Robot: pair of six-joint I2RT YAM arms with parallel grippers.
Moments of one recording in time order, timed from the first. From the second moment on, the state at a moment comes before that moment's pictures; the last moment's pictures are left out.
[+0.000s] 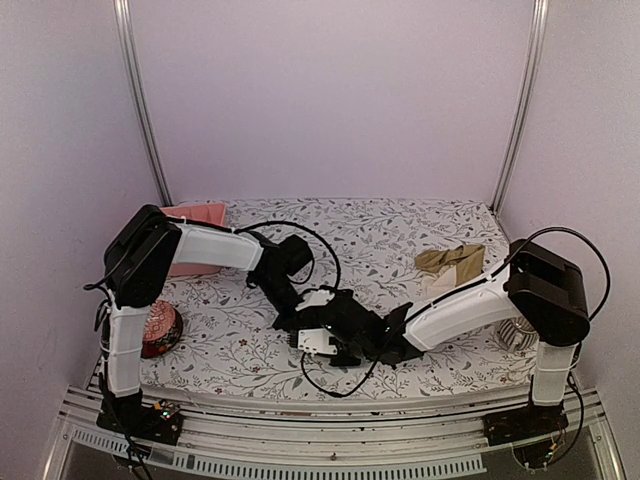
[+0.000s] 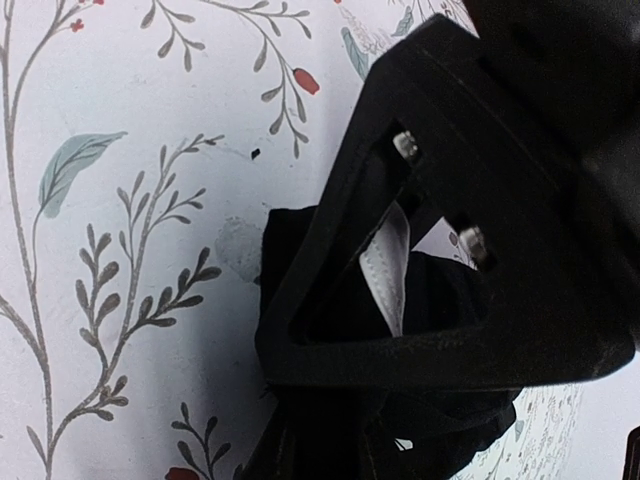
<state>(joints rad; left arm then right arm) -0.76 2.16 1.45 -0.74 0.64 0.94 1.18 1.96 1.06 0.06 0.37 -0.63</state>
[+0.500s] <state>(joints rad) -0.73 2.00 1.33 -0.72 0.53 0.92 1.16 1.97 1.11 -0.03 0.20 -0.58</state>
